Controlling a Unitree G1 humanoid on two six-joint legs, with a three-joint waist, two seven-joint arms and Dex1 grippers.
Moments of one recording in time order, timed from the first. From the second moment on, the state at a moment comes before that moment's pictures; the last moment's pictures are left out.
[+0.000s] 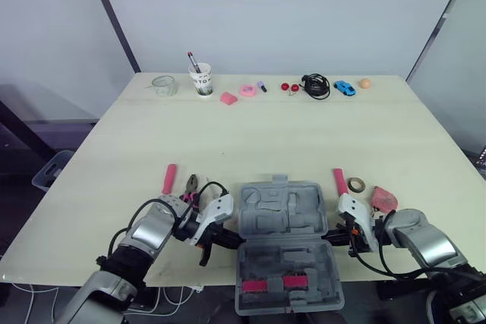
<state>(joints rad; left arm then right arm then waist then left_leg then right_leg) -0.39 0.64 -0.34 0.29 -0.10 0.31 -1.42 -0.26 -0.61 0.26 0.06 0.16 0.56 1.16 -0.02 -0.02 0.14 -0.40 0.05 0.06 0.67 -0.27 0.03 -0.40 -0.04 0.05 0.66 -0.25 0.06</state>
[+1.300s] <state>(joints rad) -0.41 0.62 -0.32 0.35 -0.11 0.27 -1.40 -0.26 -0.61 0.26 0.06 0.16 0.54 1.15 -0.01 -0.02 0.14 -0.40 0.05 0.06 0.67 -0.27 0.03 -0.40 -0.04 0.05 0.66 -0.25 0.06</state>
